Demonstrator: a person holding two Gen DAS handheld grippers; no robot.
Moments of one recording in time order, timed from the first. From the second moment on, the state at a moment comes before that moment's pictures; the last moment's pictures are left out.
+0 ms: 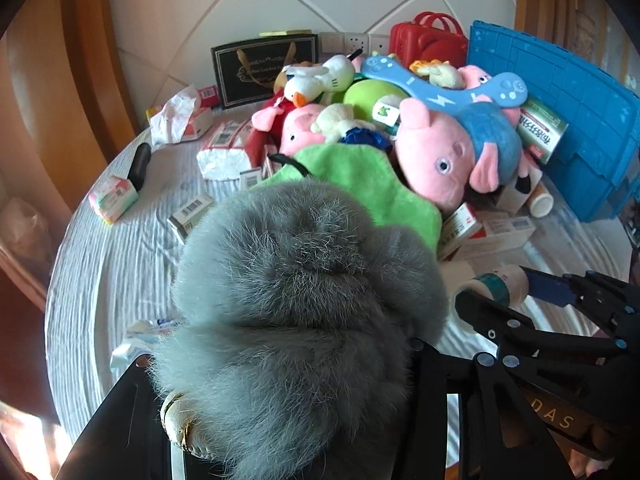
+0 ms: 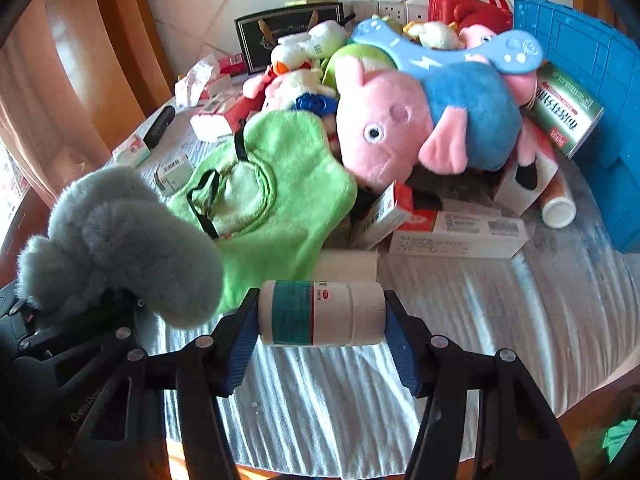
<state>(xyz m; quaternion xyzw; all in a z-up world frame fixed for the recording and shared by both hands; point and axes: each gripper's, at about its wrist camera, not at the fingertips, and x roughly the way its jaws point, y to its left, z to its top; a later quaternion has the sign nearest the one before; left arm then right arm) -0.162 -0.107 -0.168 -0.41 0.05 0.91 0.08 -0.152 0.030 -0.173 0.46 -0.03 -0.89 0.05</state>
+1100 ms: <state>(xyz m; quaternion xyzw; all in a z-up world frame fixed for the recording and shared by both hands) -0.237 0.100 -0.017 -0.25 0.04 0.96 0.11 -0.194 0.226 0.022 0.25 0.01 -0.97 0.02</state>
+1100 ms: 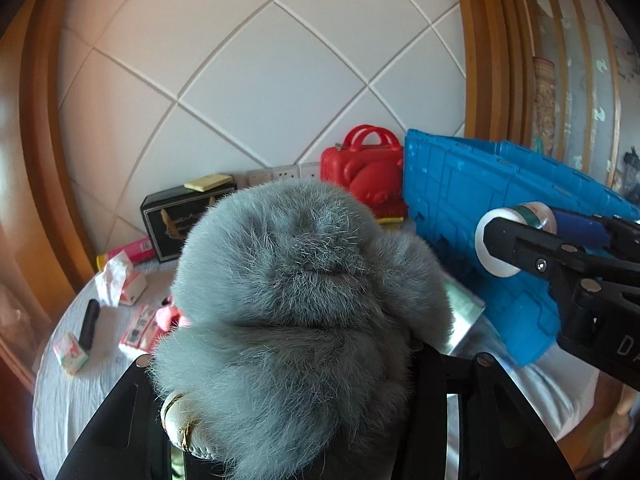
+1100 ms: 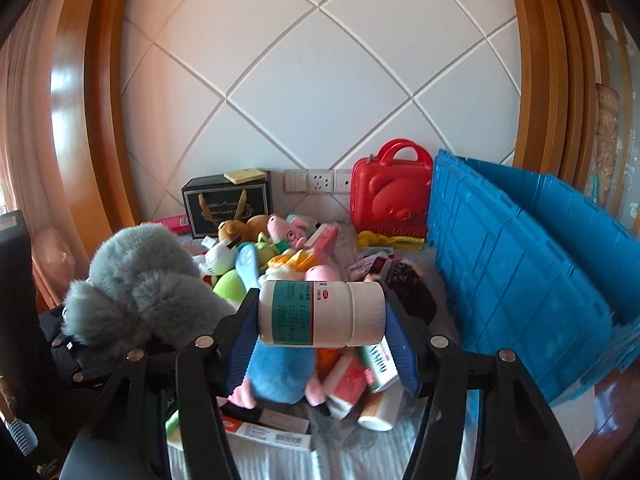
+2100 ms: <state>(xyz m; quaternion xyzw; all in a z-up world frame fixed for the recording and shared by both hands) -0.288 0.486 0.022 -0.40 0.12 0.88 0.24 -0.207 0.604 0.029 0.32 -0.01 -0.93 -0.17</state>
